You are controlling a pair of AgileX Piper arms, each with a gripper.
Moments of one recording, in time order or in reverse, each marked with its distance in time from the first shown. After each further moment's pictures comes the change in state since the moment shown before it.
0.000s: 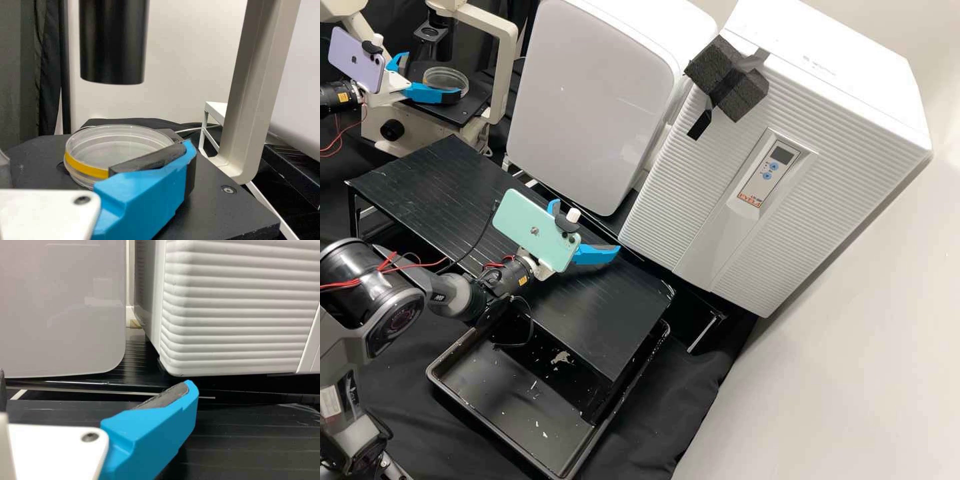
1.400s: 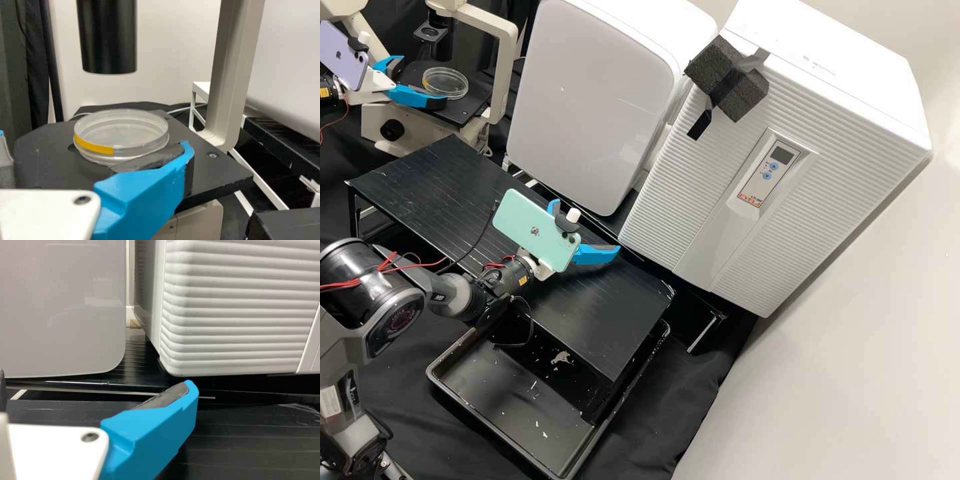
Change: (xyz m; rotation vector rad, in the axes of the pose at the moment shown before) left arm -0.031 0.014 -0.003 0.074 0.030 -0.052; right arm 0.000 0.000 0.000 0.000 0.000 0.000
